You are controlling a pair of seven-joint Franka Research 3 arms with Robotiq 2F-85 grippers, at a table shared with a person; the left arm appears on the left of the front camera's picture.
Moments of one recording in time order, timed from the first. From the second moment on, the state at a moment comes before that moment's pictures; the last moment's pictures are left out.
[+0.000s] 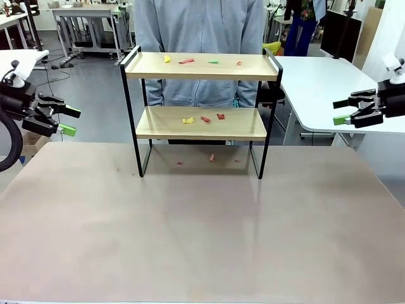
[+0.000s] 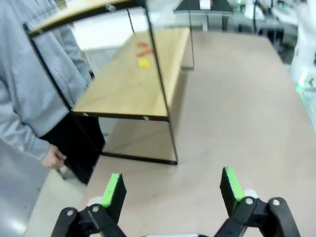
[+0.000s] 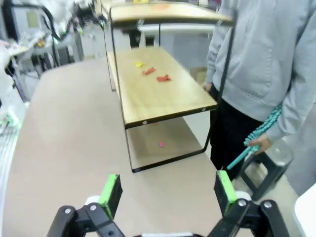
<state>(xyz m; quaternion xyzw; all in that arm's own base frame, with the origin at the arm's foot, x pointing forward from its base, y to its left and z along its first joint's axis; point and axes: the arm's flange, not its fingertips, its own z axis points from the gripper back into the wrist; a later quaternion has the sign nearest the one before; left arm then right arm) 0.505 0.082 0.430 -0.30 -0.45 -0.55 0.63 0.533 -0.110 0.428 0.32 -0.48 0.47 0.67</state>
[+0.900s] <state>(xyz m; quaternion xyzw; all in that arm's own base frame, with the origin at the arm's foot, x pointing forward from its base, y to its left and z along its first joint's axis) 0.596 0.159 0.329 -0.39 -0.60 -0.48 0.52 0.626 -0.206 0.342 0.43 -0.55 0.42 0.58</state>
